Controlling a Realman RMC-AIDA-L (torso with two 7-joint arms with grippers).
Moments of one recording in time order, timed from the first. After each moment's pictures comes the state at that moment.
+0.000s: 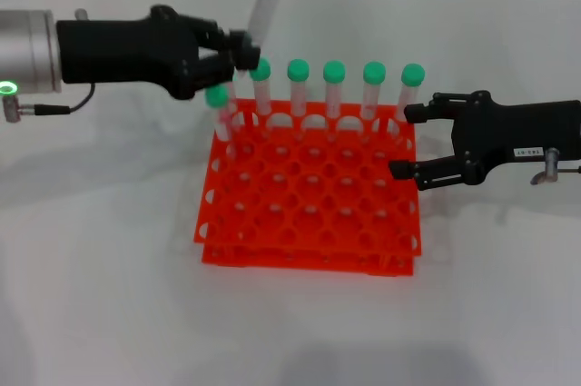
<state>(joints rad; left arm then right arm) -0.65 -1.94 0.94 0.64 1.75 1.53 -1.45 0.56 1.99 -1.14 -0.70 -1.73 -1.39 1.36</state>
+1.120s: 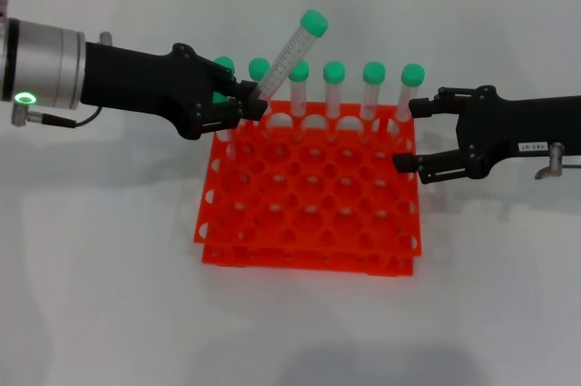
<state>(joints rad) -0.72 -1.94 0.94 0.63 1.97 1.54 -1.45 0.57 1.98 -1.13 -0.70 -1.73 -1.39 1.37</state>
